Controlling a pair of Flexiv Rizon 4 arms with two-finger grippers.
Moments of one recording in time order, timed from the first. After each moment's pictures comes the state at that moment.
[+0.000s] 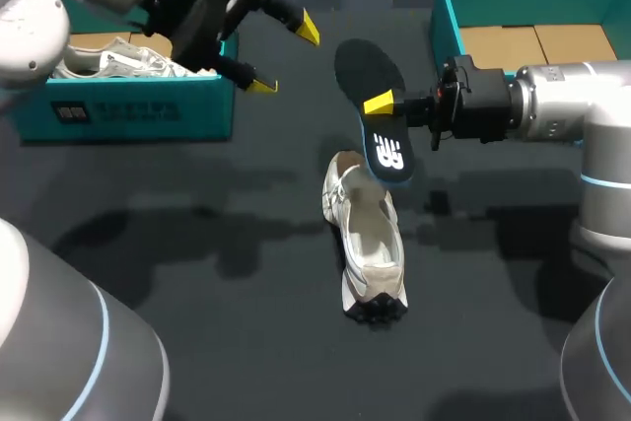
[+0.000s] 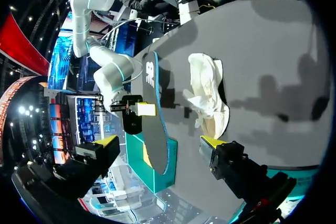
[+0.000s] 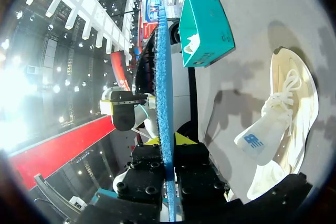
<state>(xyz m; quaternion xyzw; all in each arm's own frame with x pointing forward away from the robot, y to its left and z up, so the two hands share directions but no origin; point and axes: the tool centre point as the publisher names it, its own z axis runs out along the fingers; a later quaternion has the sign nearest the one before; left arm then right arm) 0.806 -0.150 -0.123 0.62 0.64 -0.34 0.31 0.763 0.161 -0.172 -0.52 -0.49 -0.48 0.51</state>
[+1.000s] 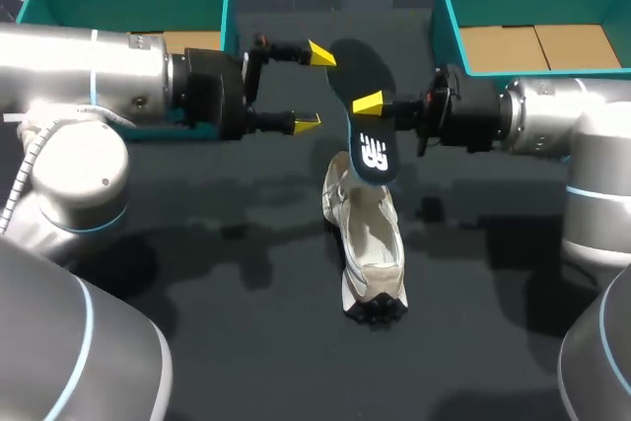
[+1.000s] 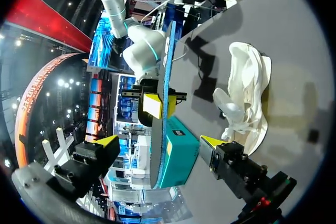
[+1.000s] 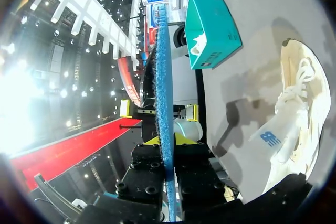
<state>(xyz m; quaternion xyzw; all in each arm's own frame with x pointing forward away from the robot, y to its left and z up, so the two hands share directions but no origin) 0.801 -0.189 -0.165 0.46 0.63 -0.44 0.44 0.756 0.178 -0.164 -0.52 -0.45 -0.51 0.52</state>
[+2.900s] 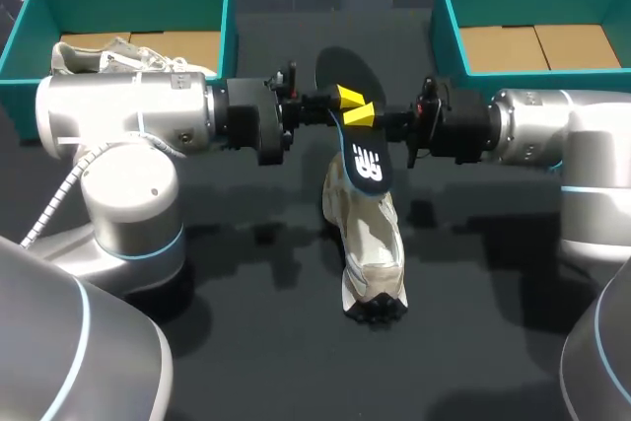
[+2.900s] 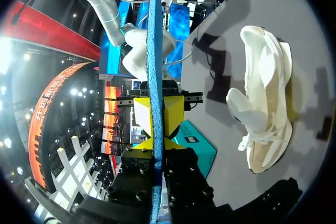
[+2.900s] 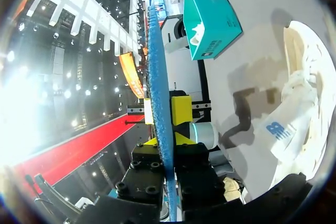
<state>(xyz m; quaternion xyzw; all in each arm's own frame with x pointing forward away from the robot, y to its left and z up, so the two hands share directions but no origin) 0.795 -0.236 -0.184 0.46 0.58 -0.46 0.49 0.743 0.189 -0.170 -0.50 -0.45 -0.49 0.56</state>
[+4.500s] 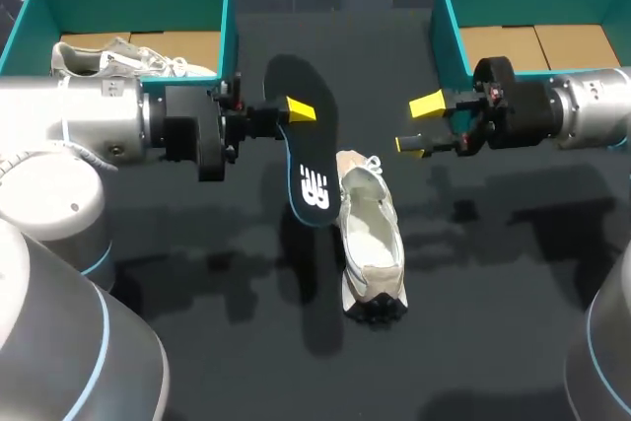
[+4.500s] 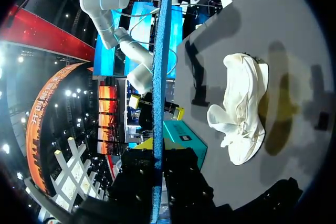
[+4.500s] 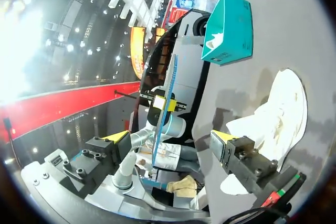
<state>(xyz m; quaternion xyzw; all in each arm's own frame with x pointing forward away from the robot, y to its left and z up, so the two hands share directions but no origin) 0.749 -0.171 -0.160 0.48 0.59 -0.44 0.48 0.727 0.112 -0.175 -0.38 -0.59 -0.54 0.46</state>
